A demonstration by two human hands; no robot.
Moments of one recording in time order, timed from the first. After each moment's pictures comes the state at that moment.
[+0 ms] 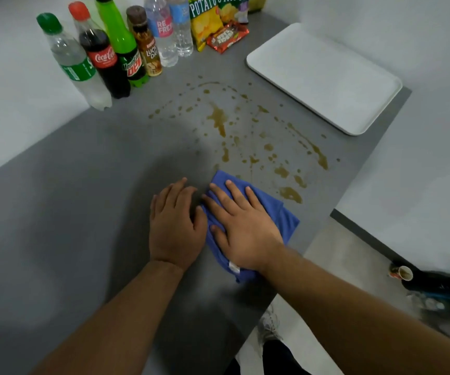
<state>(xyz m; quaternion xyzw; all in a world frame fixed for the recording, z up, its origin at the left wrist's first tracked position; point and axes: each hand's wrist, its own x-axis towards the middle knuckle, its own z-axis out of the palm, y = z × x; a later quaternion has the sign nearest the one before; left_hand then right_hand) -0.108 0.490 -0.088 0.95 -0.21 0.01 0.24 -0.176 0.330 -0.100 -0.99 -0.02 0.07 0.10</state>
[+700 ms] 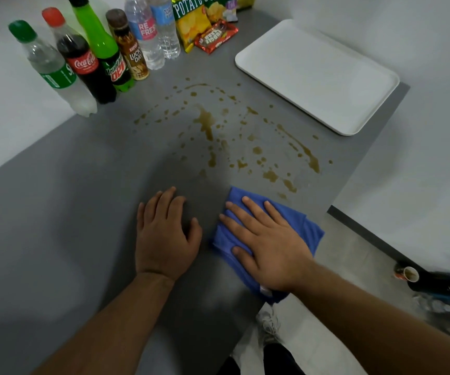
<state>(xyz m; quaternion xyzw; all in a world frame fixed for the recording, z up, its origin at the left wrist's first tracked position) -0.113 0.479 -0.102 0.96 -0.22 0.06 0.14 -0.224 0.267 -0.101 -0.99 -0.06 0.09 0.10</state>
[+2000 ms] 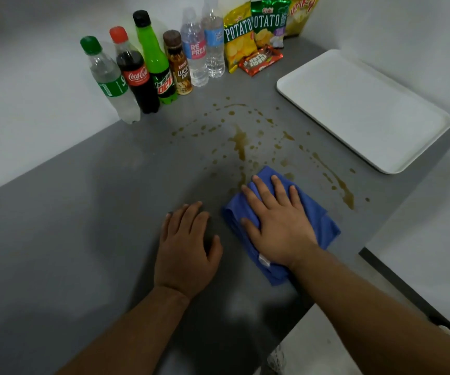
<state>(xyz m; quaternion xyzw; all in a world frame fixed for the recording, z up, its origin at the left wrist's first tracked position) -0.113 0.477 -0.099 0.97 -0.20 0.04 0.16 -0.127 0.255 -0.096 -0.99 0.01 0.08 0.07</state>
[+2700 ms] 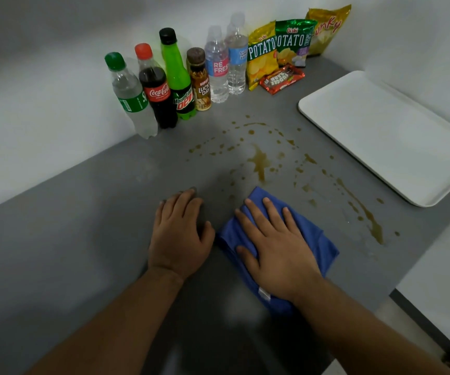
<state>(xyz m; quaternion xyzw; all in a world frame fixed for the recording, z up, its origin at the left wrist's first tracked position) -0.029 0.493 -0.095 0.97 -0.16 0.04 0.17 -0.107 0.284 -0.104 -0.99 -0.06 0.07 0.09</state>
